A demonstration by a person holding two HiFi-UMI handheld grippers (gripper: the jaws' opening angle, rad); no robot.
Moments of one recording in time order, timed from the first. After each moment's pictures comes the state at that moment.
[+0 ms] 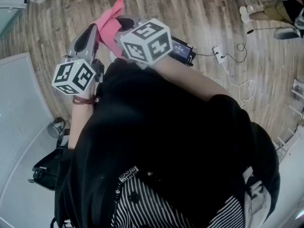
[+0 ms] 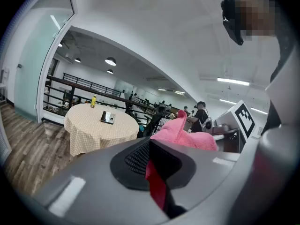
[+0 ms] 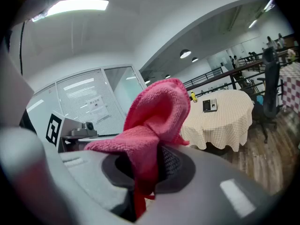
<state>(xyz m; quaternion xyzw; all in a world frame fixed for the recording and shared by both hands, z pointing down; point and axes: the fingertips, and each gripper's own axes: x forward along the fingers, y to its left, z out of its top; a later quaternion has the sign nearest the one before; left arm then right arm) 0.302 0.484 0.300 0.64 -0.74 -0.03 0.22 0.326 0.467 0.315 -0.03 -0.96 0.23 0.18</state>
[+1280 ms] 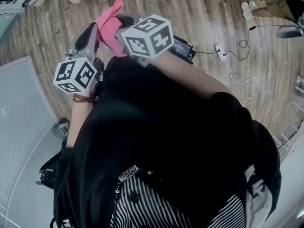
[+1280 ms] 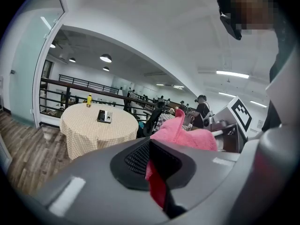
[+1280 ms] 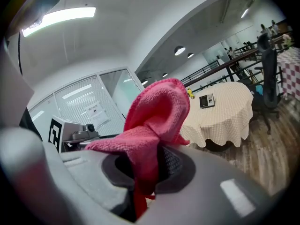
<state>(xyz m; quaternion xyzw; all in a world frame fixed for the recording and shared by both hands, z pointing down) 0.284 0.418 0.313 0.65 -0.73 0.01 0.22 0.307 0.403 0.328 -0.04 -0.94 0.28 0.18</state>
